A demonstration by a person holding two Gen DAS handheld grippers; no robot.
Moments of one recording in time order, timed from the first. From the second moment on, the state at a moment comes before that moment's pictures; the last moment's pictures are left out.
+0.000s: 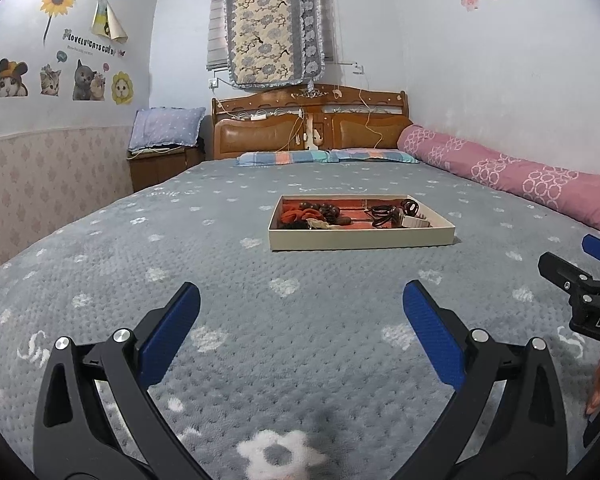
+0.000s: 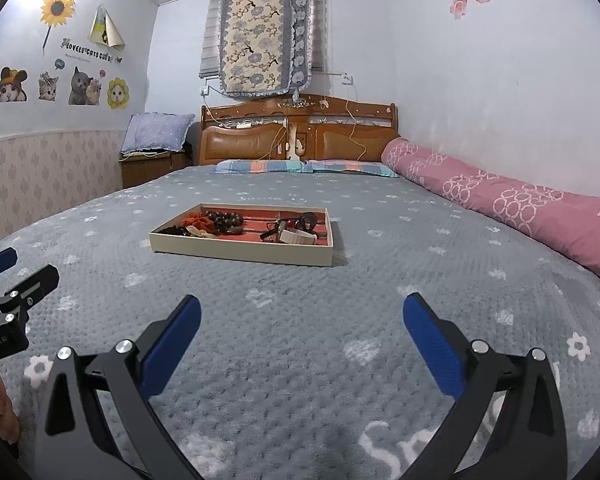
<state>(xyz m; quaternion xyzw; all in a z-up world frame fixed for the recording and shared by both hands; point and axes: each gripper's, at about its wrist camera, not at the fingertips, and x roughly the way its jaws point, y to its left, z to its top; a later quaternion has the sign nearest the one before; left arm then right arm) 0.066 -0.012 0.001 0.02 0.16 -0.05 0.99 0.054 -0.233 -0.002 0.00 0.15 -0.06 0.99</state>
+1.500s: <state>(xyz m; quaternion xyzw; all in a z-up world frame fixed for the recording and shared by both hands) 0.070 -0.011 -0.003 0.02 0.17 -0.05 0.98 0.053 -0.235 -0.002 0.01 0.15 -0.07 0.99</state>
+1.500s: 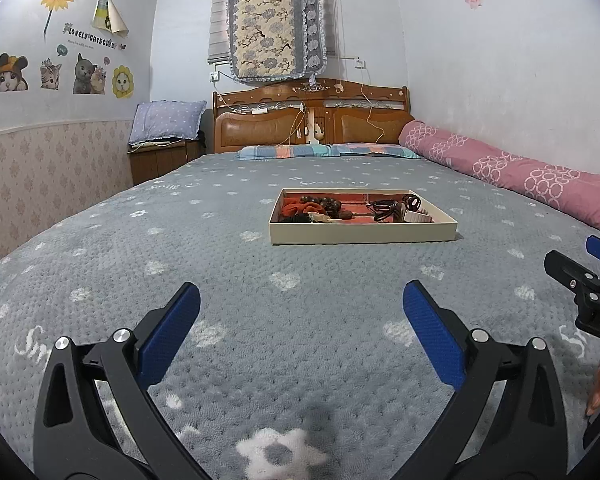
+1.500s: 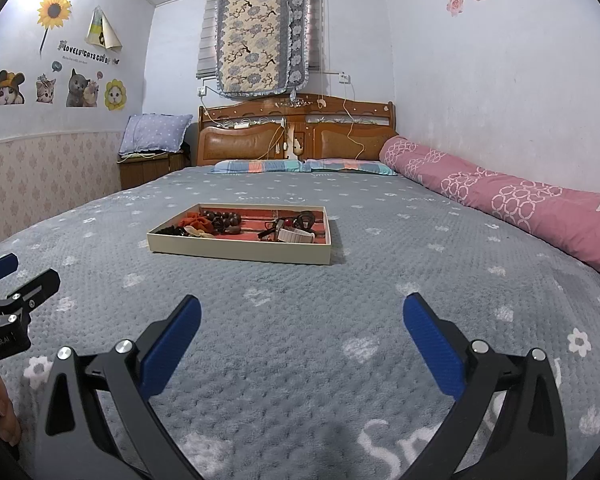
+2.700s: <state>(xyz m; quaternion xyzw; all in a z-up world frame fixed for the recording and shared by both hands) 0.071 -0.012 -0.003 0.02 0.17 -0.05 0.98 0.054 -0.237 -0.004 0.01 0.16 -0.07 0.99</state>
